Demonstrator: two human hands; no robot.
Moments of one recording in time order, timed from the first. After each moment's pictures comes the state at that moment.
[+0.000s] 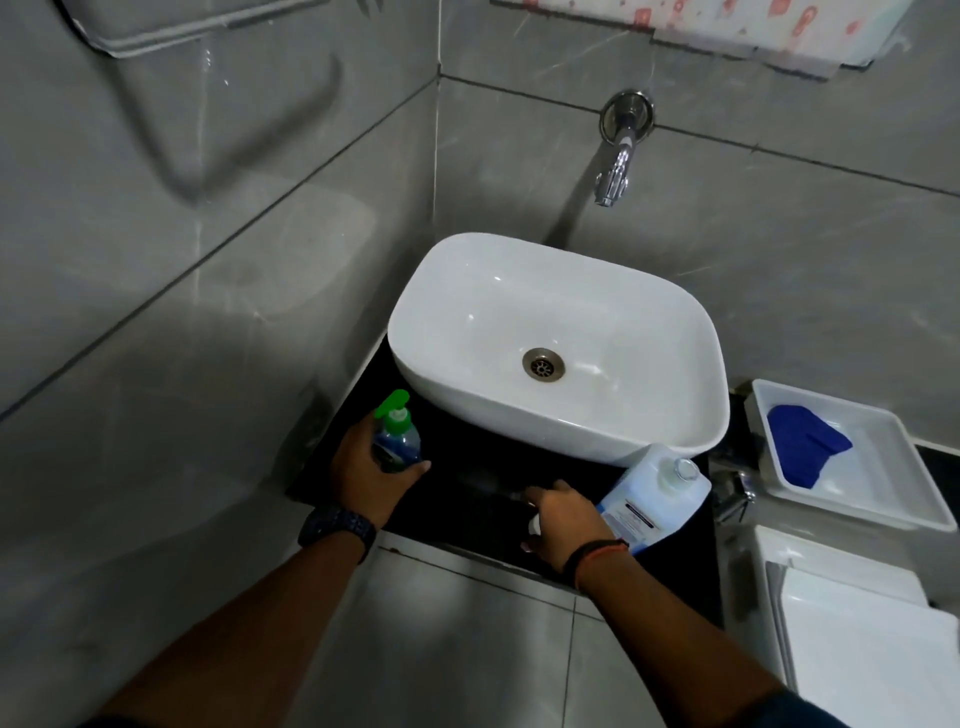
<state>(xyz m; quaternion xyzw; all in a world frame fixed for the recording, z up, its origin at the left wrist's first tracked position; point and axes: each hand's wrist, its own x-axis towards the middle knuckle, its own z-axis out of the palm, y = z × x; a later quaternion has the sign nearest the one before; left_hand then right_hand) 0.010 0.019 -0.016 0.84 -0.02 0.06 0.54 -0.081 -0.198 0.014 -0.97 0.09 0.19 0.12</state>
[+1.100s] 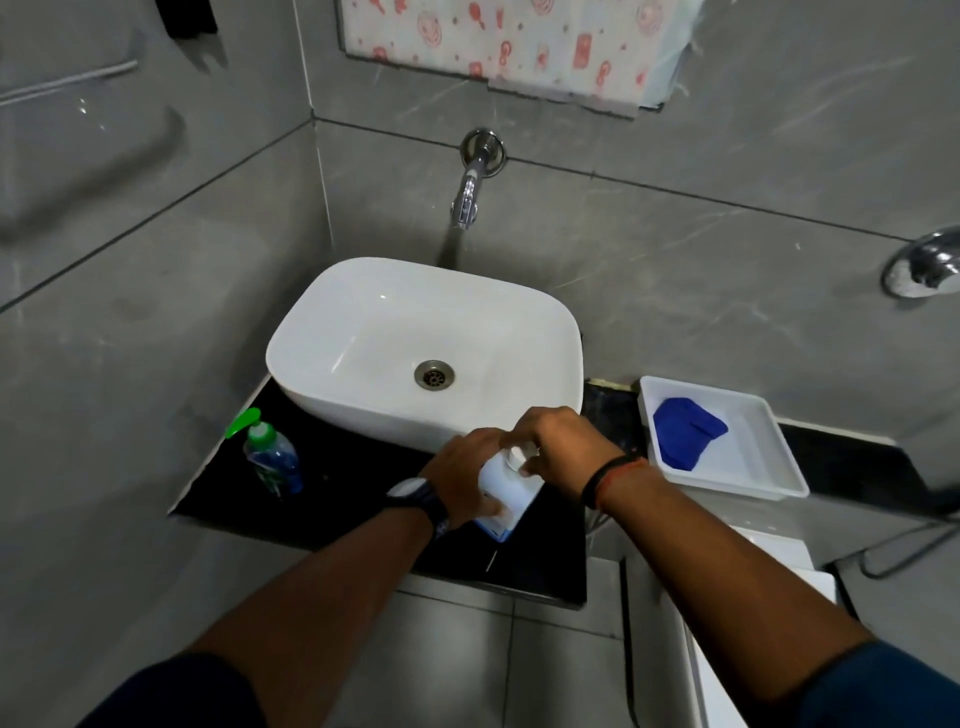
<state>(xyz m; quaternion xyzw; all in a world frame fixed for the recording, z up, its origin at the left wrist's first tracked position) -0.061 -0.184 0.071 0.86 -0.37 -0.14 0.33 -0.115 -0.326 0.152 -0.99 -0.02 0.09 0.12</state>
